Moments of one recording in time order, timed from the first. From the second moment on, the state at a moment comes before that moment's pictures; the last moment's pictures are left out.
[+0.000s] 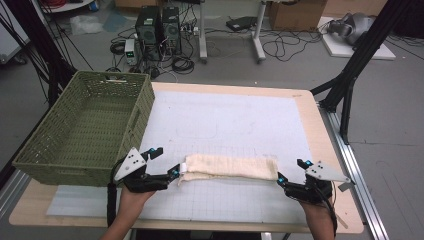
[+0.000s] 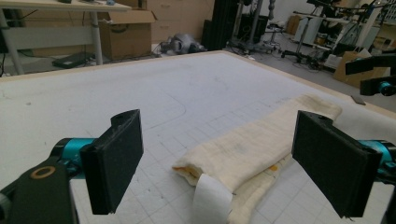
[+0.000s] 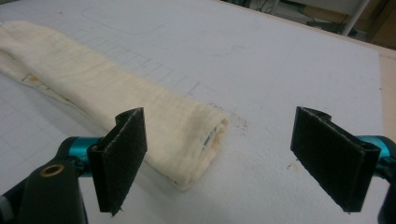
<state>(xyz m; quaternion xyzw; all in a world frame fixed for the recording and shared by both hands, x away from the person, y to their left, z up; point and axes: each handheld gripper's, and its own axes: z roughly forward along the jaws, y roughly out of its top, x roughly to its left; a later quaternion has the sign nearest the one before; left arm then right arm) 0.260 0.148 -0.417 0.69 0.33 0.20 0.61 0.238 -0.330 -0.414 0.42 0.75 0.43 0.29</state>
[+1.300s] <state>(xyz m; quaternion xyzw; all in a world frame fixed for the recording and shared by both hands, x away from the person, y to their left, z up) 0.258 0.146 -0.415 0.70 0.33 0.20 0.60 0.238 -0.331 -0.415 0.43 0.73 0.44 0.28</state>
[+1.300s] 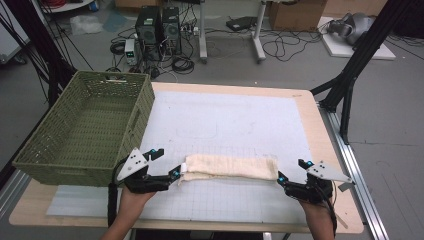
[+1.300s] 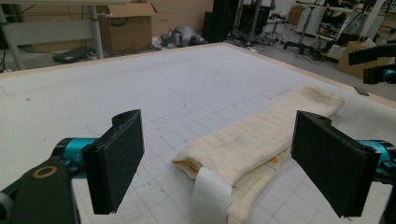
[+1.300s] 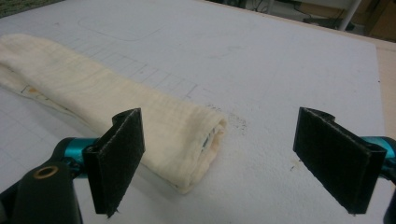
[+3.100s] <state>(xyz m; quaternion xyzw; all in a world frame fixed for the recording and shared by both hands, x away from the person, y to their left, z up) 0.326 0.101 -0.415 0.78 0.38 0.13 0.48 0.243 -0.329 -0.418 0.43 0.74 0.44 0.27</state>
